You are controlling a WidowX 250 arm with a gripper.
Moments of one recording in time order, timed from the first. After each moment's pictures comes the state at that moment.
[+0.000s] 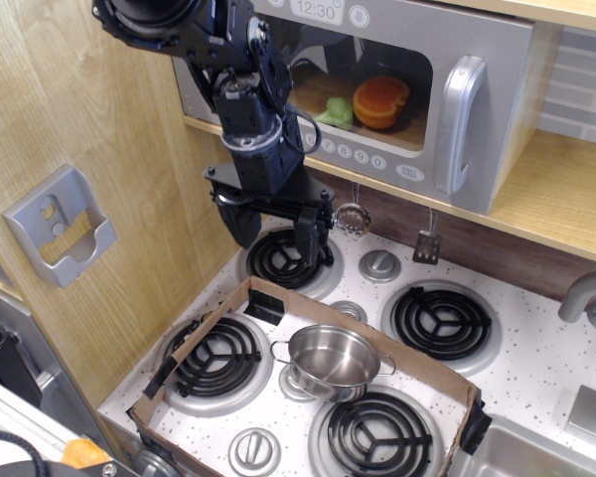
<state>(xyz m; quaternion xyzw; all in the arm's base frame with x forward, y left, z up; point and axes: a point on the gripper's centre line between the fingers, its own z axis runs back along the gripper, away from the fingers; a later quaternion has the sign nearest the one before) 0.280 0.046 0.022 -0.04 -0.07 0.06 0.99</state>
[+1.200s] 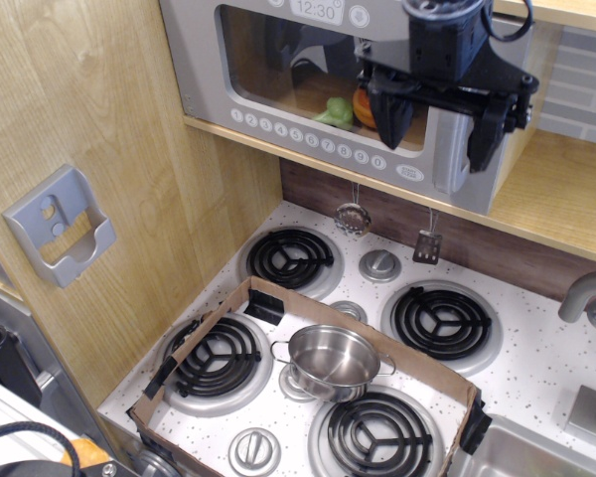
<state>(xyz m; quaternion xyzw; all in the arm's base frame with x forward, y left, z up) 0.331 -0.044 0.121 0.00 -0.14 0.02 0.99</state>
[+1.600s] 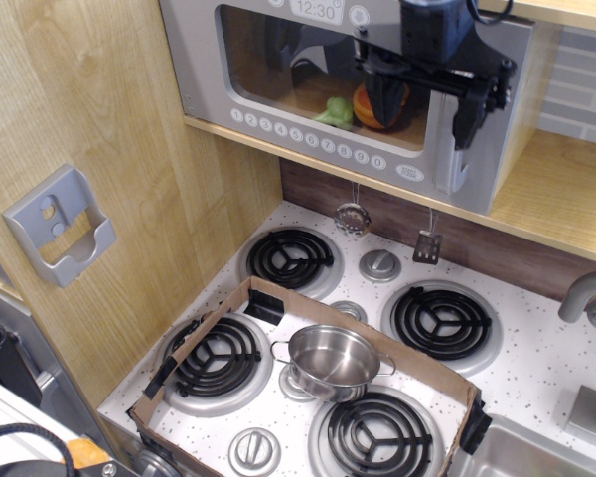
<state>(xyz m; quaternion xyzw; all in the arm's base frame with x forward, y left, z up) 0.355 -0.039 0.109 0.01 -0.15 -0.01 0.99</state>
